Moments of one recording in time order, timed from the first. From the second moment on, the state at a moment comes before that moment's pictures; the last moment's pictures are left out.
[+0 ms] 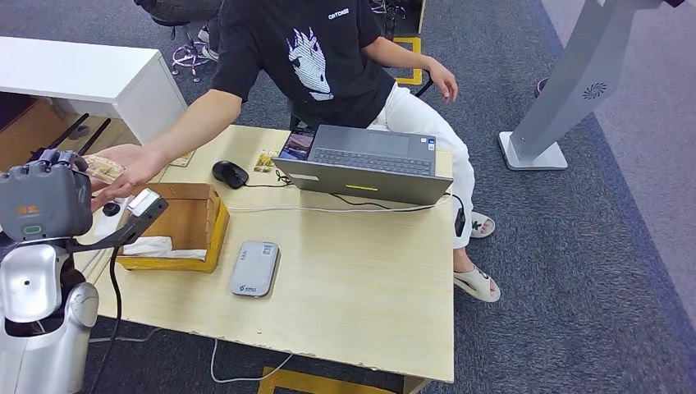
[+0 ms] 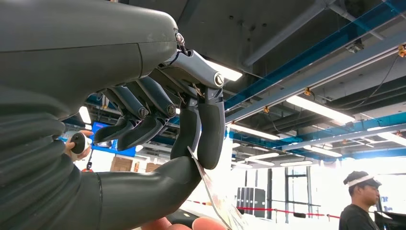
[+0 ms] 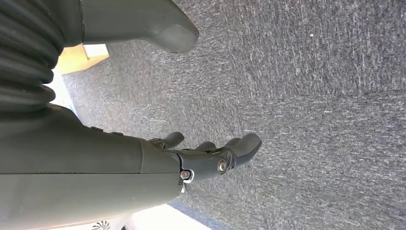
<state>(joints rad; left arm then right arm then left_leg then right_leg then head) -0.16 0.24 0.18 -1.74 -1.56 0.25 0.12 -0.10 0.10 -1.21 -0.28 1.26 -0.30 0.08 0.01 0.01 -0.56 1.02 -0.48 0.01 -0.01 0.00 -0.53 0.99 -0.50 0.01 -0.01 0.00</state>
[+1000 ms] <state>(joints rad) -0.21 0.17 0.07 -1.75 -1.56 0.24 0.14 -0.10 0.10 -1.22 -0.28 1.25 -0.30 0.09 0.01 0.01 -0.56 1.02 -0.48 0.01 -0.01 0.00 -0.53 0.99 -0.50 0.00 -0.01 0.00</state>
